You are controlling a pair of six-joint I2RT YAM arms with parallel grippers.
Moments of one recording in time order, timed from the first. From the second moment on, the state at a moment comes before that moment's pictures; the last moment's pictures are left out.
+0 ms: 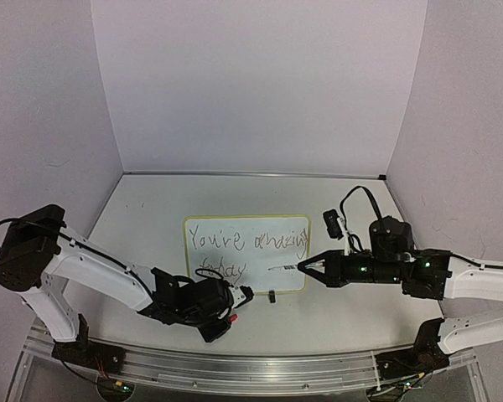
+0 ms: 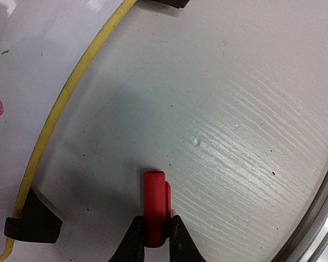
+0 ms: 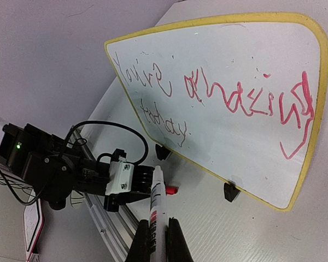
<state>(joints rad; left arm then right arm) -1.32 1.68 0.79 -0.18 -0.19 -0.23 0.95 0.99 0.58 -0.01 -0.18 0.65</state>
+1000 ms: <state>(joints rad) -1.32 1.36 0.69 -0.09 -0.01 -0.21 0.93 1.23 0.58 0.13 -0.56 0.73</state>
